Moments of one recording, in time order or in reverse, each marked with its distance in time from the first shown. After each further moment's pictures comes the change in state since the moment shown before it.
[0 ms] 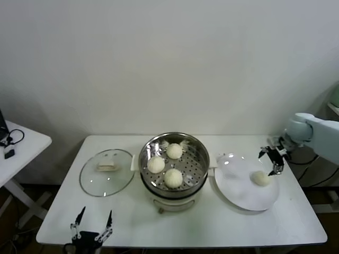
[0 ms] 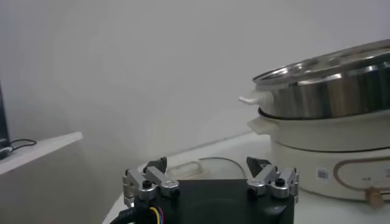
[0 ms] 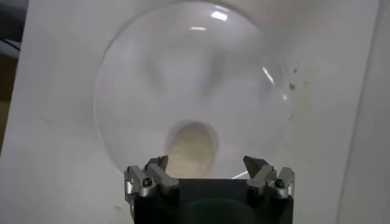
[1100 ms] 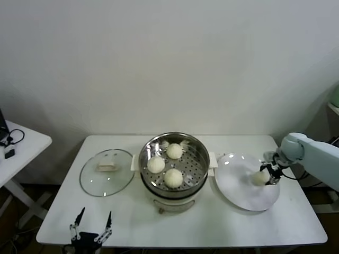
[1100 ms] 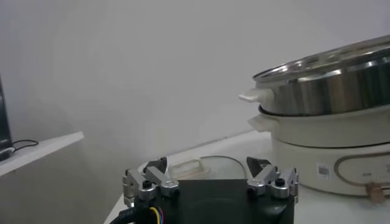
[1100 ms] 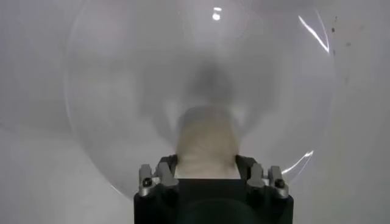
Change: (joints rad) left arm 0.003 0.000 -0.006 0.004 0.006 -0.010 -0.002; right arm -0.284 0.037 0.266 -0.124 -0.133 -0.036 0.034
